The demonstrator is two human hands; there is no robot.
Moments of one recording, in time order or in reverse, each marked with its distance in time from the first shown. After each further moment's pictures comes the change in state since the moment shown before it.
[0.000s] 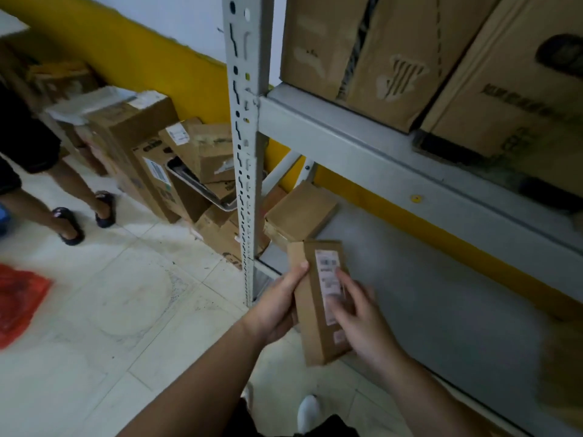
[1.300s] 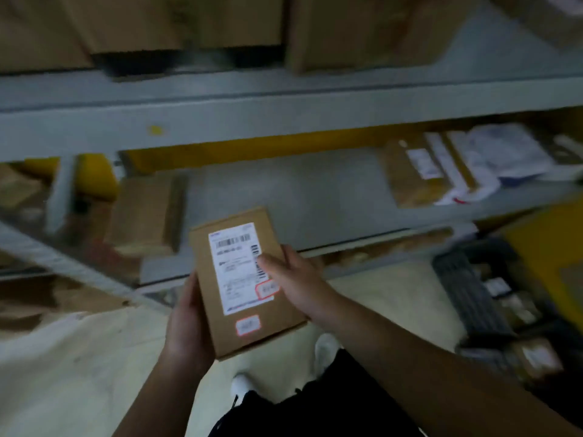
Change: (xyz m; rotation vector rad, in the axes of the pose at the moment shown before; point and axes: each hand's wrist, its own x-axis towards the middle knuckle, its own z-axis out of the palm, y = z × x) left_hand -0.044 -0.035 0.038 0.170 -0.109 -0.204; right_hand -0.081 0.038 -0.001 0.632 0.341 0.206
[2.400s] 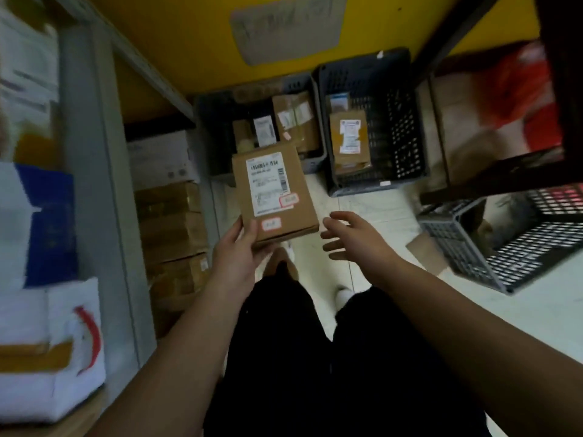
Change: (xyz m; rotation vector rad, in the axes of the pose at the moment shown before) left_hand 0.286 -0.656 0.674 1.443 -0.475 -0.534; right_hand -0.138 0.404 -0.734 1.198 1.168 0.481
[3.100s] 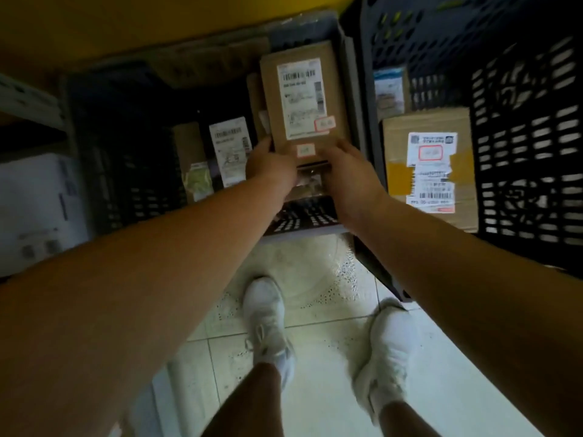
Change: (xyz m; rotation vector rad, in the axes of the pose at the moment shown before) left_hand 0.588 0.015 0.261 0.458 -0.029 0.230; right_hand 0.595 -0.041 0.017 0.187 0.142 -0.155
